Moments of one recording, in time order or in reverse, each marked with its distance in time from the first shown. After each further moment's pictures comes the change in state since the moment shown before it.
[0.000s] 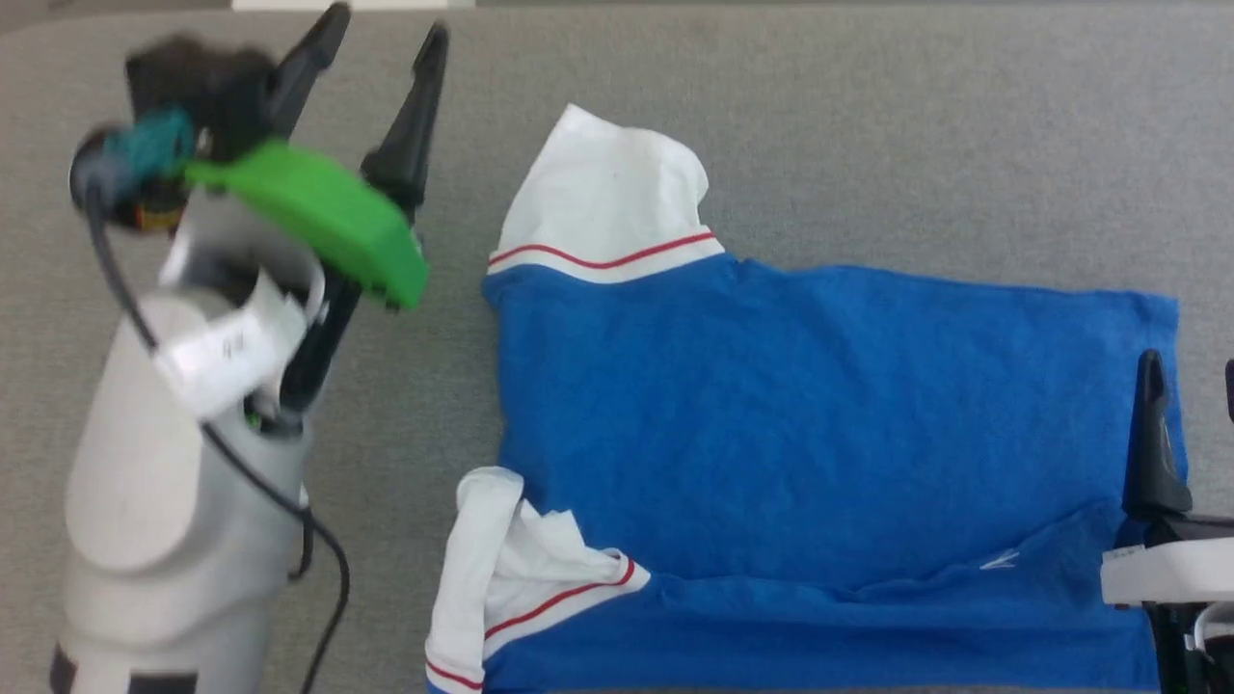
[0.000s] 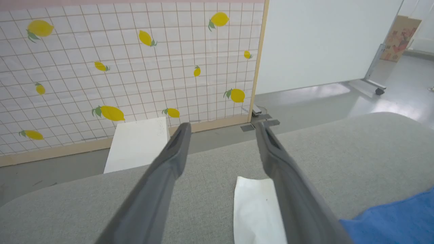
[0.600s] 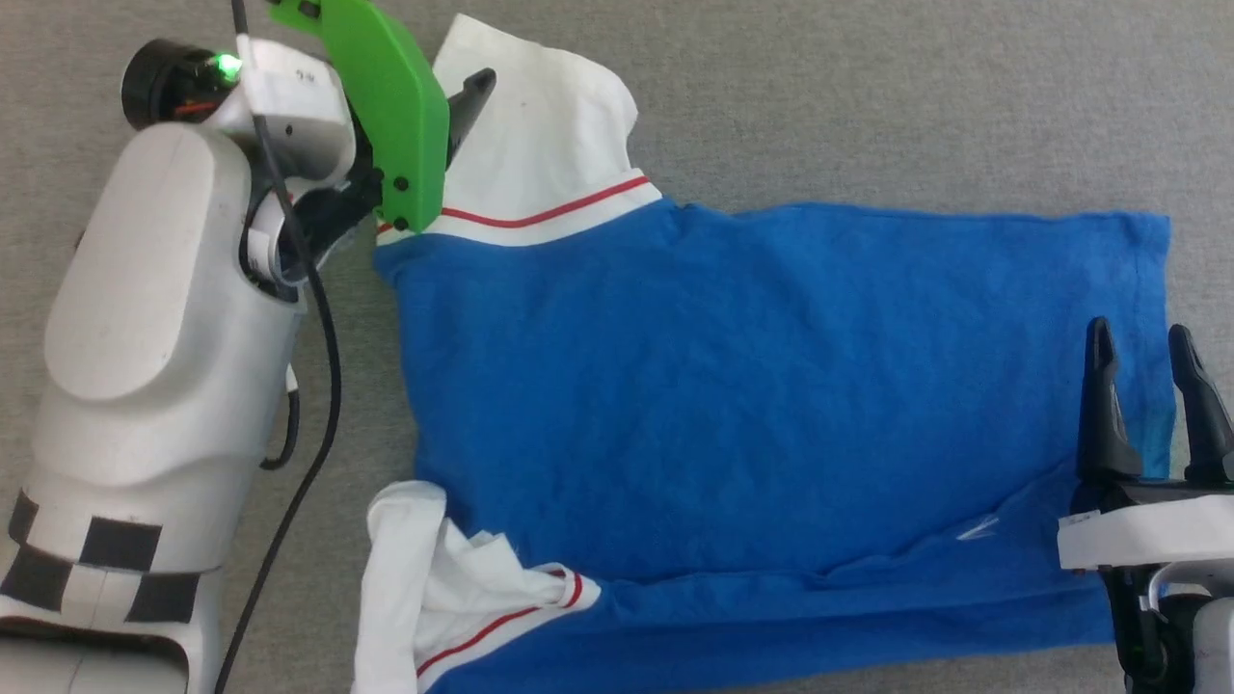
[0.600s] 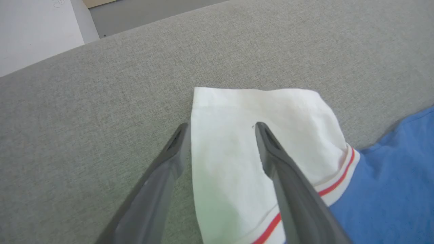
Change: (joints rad) left arm -0.307 0.067 -0.177 0.308 -0.186 -0.018 0.499; right arm -0.086 0.000 0.061 0.095 0.021 0.000 -0.034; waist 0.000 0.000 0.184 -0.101
